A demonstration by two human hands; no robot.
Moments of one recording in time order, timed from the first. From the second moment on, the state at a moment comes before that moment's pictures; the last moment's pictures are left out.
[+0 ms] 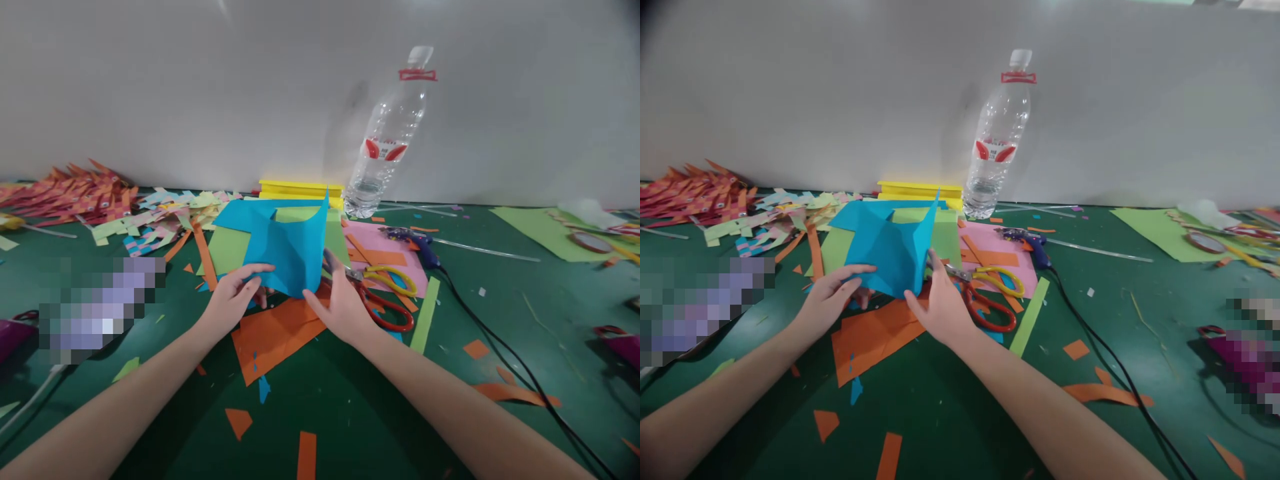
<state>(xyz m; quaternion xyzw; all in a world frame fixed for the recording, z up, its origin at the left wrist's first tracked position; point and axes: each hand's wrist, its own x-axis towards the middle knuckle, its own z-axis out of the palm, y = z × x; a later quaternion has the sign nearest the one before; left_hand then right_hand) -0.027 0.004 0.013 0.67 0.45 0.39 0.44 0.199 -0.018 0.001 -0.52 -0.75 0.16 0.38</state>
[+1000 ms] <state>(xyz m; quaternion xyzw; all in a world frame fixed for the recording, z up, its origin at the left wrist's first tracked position) -0.034 0.015 0.004 0.51 0.51 0.47 0.52 0.210 -0.006 -0.005 -0.52 -0.73 0.14 0.42</state>
